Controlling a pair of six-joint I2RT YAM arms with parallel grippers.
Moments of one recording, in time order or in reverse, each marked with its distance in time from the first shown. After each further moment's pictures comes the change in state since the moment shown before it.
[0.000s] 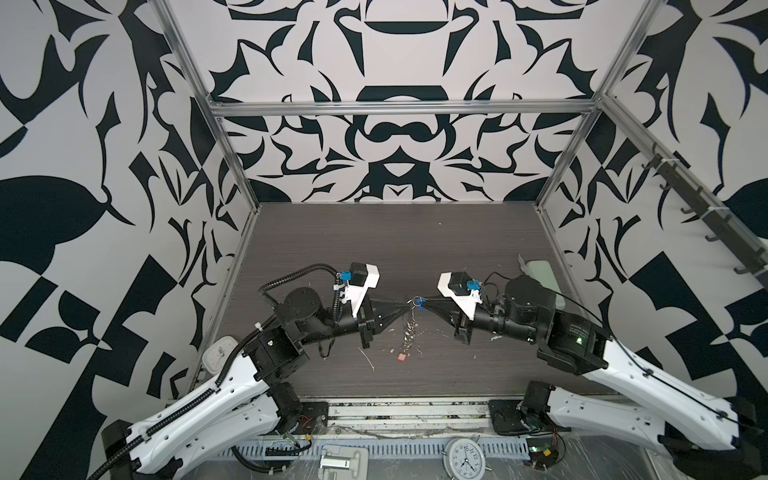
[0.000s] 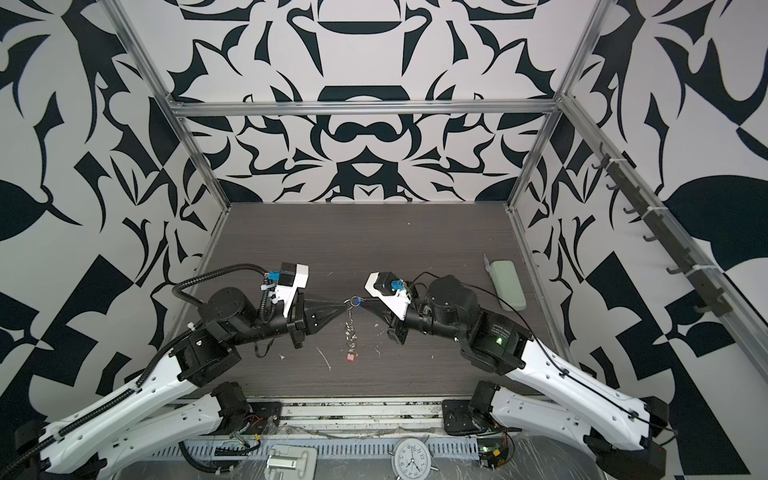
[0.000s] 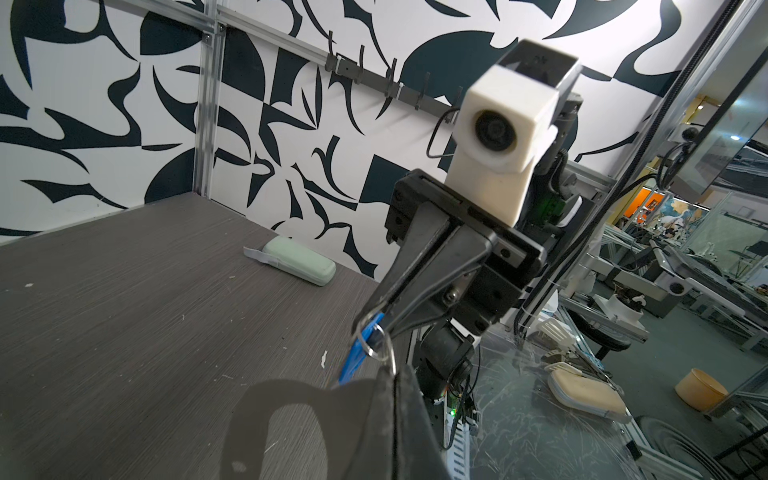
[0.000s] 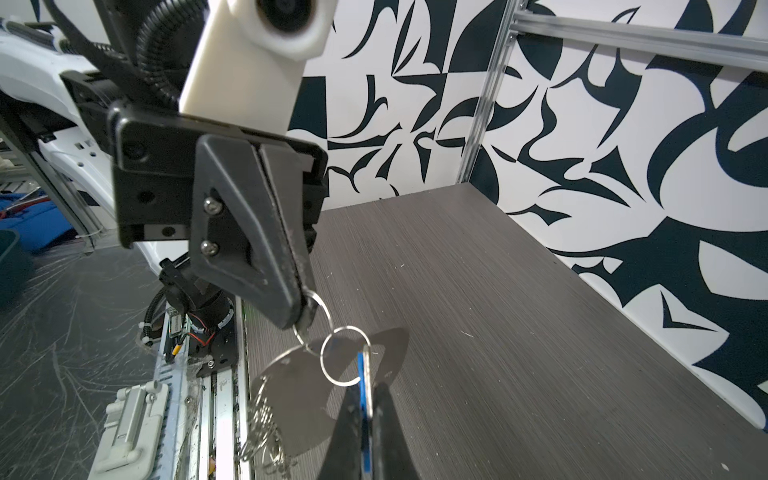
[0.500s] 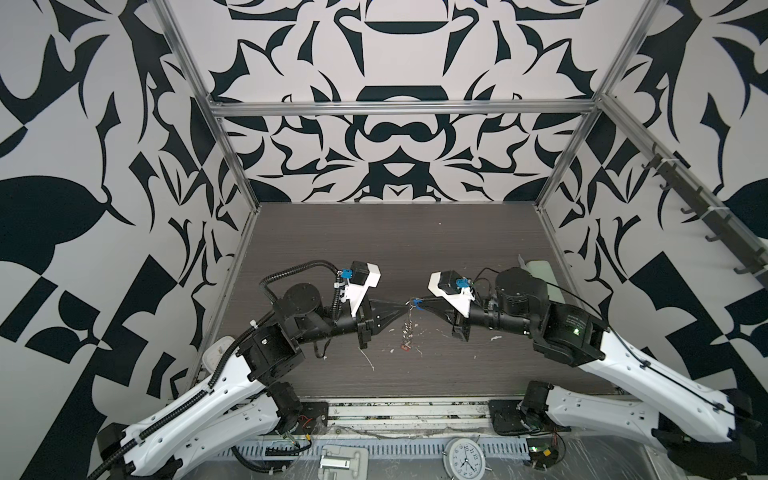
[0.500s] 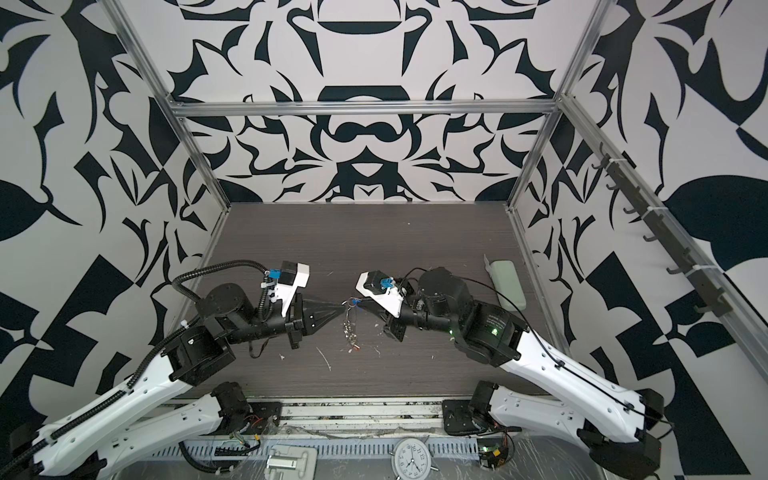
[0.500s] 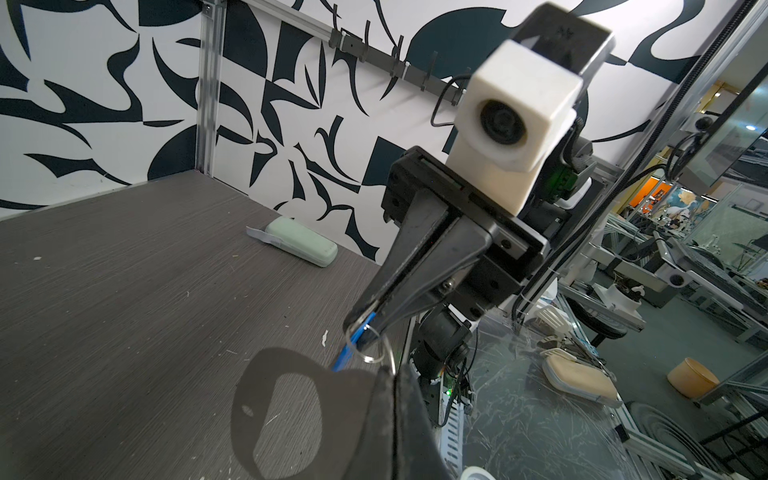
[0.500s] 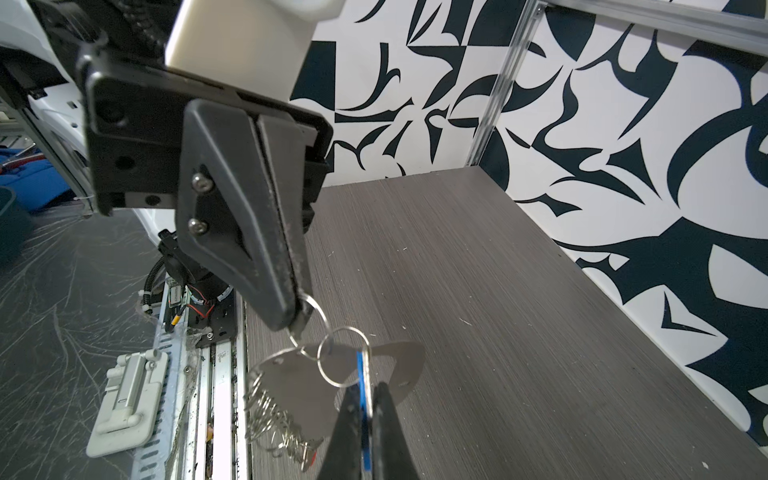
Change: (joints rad) left arm 0.001 -0.002 0.053 -0.116 0.005 0.011; right arm 0.000 0.071 0.079 -0.090 -0.016 -0.060
